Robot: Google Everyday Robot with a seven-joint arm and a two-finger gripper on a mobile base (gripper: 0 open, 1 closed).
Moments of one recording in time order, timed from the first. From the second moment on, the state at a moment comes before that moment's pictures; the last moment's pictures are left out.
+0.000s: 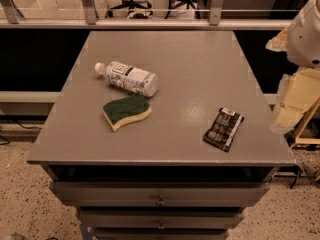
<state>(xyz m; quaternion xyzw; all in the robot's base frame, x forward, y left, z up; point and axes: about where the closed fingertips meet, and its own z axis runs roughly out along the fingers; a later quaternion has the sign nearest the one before) 0.438 -0.216 0.977 -0.60 0.78 -0.04 0.16</state>
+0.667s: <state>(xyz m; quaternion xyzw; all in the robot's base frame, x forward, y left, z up) 0.493 -0.168 0.980 -0.64 0.74 -0.01 0.21</state>
